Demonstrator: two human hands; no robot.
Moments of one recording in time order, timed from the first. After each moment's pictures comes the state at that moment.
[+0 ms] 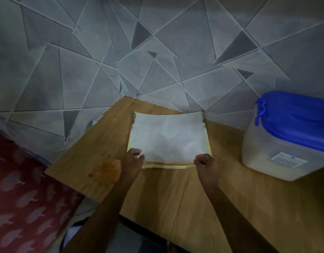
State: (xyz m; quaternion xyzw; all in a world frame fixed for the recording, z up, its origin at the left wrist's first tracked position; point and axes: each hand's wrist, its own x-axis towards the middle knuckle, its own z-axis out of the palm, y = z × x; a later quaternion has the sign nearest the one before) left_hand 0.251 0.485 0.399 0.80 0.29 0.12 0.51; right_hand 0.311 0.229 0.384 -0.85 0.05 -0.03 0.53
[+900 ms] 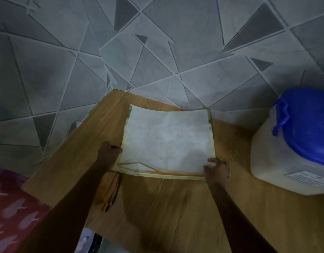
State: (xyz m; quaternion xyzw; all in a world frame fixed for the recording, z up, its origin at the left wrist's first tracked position) left_hand 0.388 0.654 0.258 0.84 0.41 -0.04 0.36; right_hand 0.401 0.210 0.326 -0.88 0.19 0.04 0.43
